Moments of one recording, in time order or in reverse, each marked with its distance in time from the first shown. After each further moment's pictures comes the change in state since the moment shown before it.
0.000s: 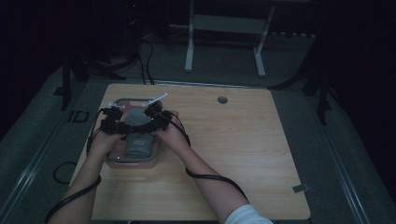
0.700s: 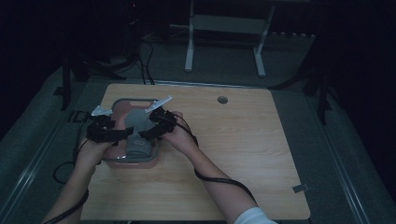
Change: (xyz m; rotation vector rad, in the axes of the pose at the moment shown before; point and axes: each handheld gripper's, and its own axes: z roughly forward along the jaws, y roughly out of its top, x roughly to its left) left arm -0.019 -0.030 -0.060 -0.185 -0.010 0.051; right arm 0.003 -0.015 -0.022 -0.046 0.085 -0.164
